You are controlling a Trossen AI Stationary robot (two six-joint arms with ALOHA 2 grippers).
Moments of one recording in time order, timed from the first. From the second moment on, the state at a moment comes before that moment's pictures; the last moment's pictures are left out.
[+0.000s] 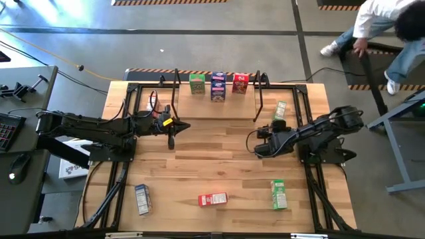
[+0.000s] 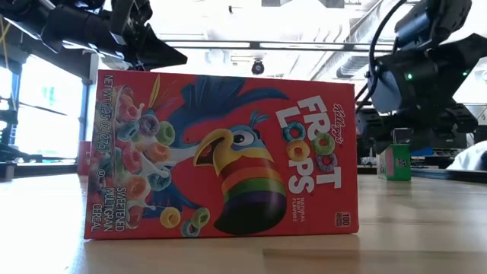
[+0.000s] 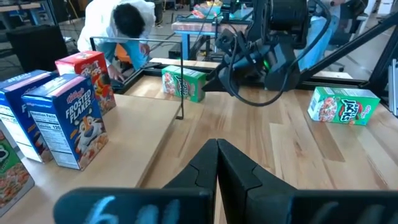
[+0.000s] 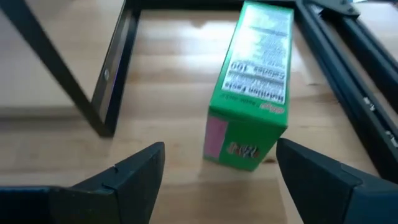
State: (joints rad) left arm 0.09 0.92 0.39 0.35 -0.10 -0.02; right arm 0.14 1.56 0.65 -0.95 0.91 1.90
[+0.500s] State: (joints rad) left arm 0.09 0.92 0.39 0.35 -0.11 -0.01; right arm 0.04 1.64 0.65 -0.94 0.95 1.98
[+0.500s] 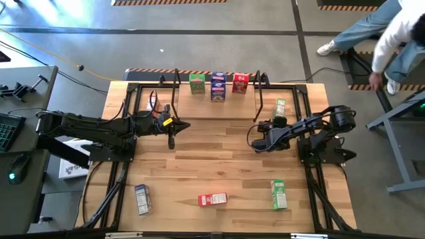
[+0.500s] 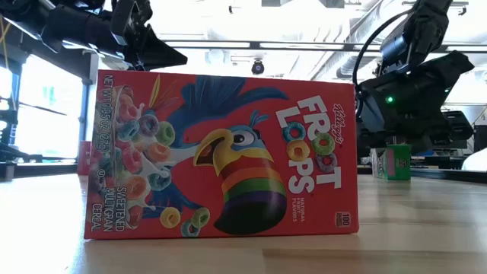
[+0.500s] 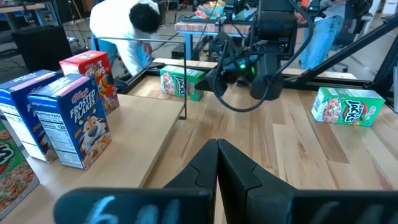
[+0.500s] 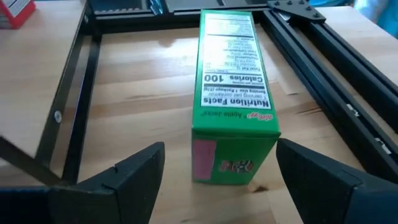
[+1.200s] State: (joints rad) left arm 0.09 0.92 0.39 0.35 -0.12 -0.01; right arm -0.03 1.63 0.65 -1.03 0.99 2.02
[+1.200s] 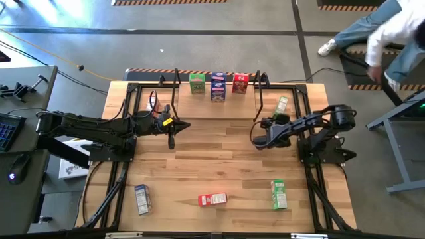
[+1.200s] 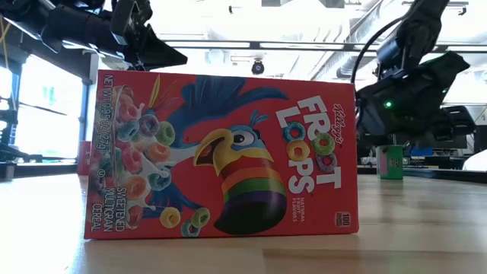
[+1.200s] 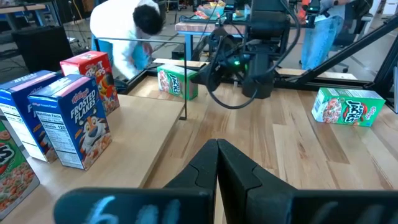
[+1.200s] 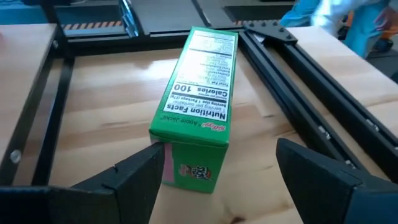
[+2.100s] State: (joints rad) left arm 0.09 0.92 0.39 0.37 -0.12 -0.01; right arm -0.12 1.60 0.65 -1.02 0.86 1.90
